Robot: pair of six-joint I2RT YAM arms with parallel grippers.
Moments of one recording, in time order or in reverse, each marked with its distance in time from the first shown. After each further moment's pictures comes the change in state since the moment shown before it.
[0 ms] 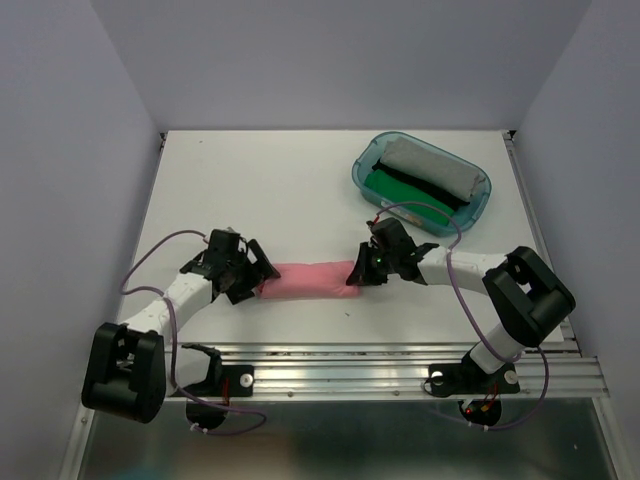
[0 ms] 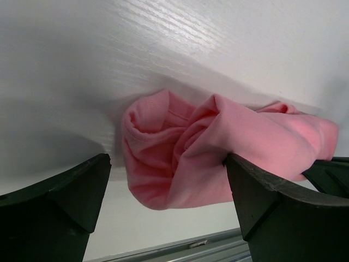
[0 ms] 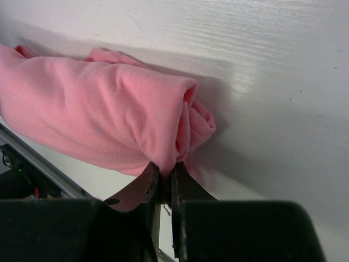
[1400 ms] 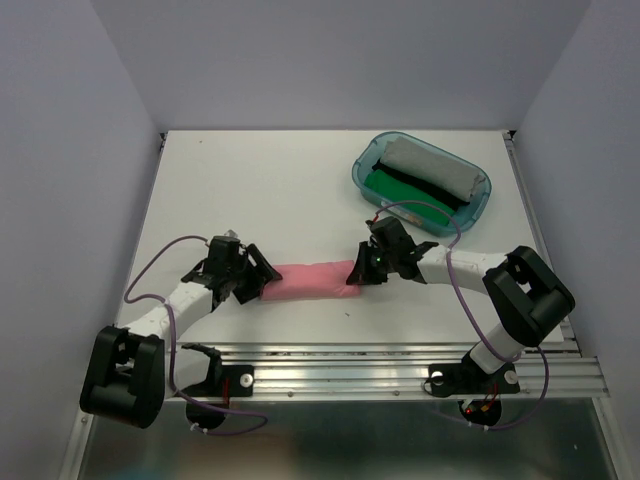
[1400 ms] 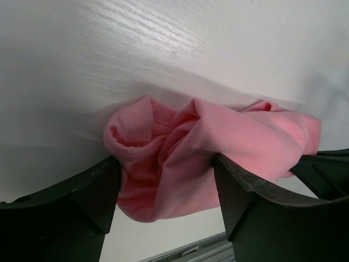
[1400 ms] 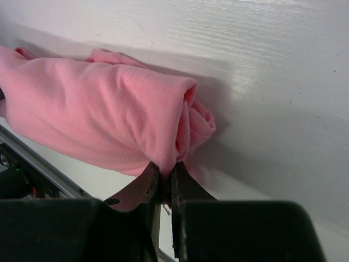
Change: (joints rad) left arm -0.009 -0.044 -0.090 0.142 0.038 -0.045; right arm 0.000 0.002 0.015 -0.020 0.000 -0.014
